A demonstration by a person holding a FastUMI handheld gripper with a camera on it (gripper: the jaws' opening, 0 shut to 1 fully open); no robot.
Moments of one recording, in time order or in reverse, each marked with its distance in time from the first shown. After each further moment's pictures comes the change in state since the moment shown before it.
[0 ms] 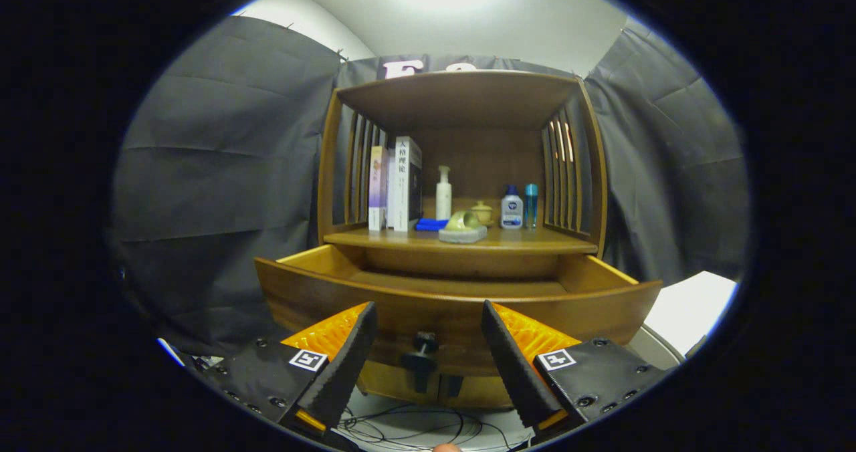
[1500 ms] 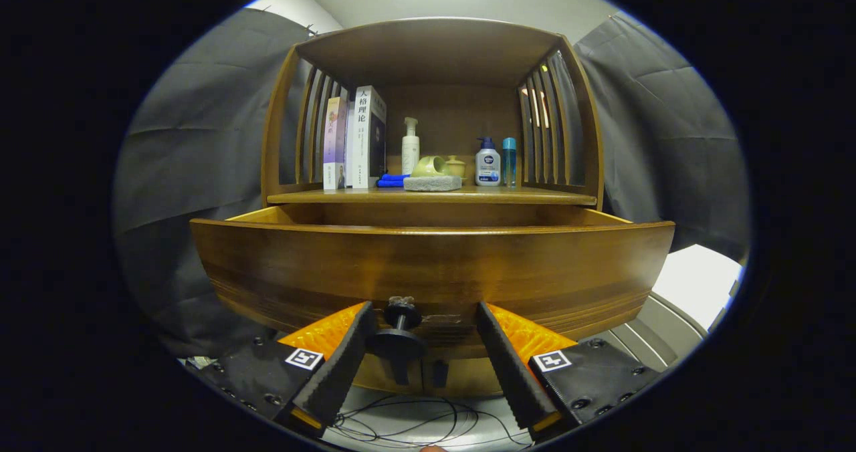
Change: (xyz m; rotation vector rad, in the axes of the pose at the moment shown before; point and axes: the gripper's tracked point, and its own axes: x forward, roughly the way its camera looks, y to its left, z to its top) arm 0.076 -0.019 -0.049 0.050 0.101 -0.120
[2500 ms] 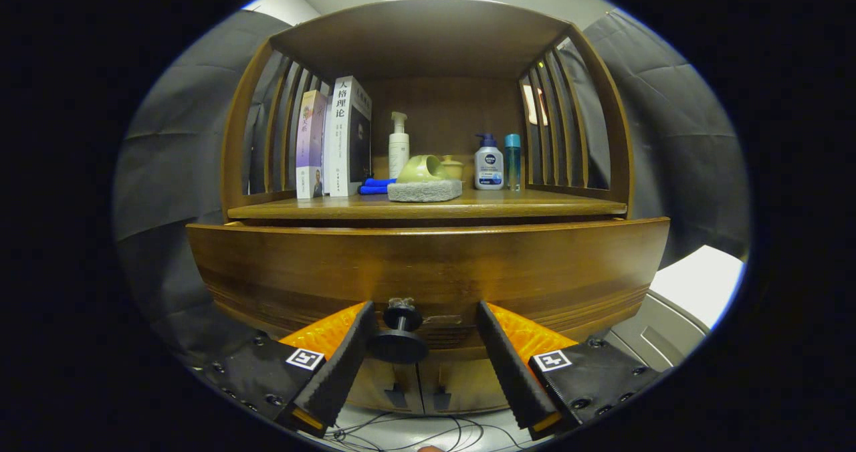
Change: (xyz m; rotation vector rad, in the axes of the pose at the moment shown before) arm 0.080 -0.002 0.018 0.014 -0.006 -0.035
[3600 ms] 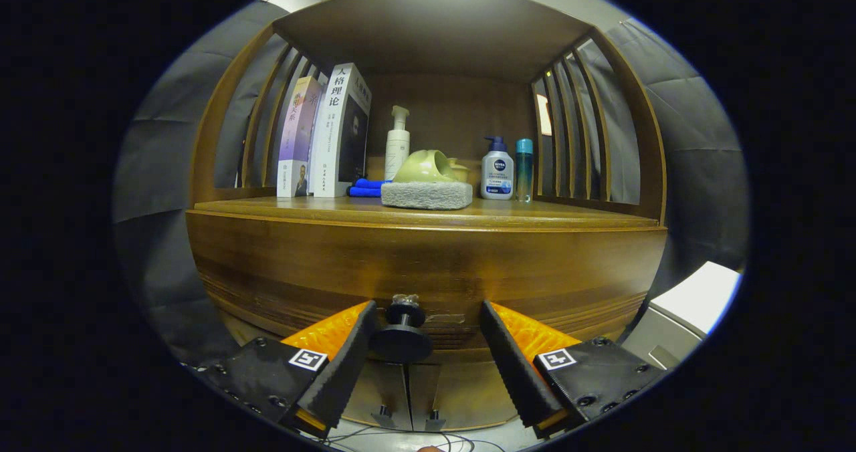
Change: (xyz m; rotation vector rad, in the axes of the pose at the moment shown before) arm 0.053 0.003 0.010 -0.047 -0.037 -0.026
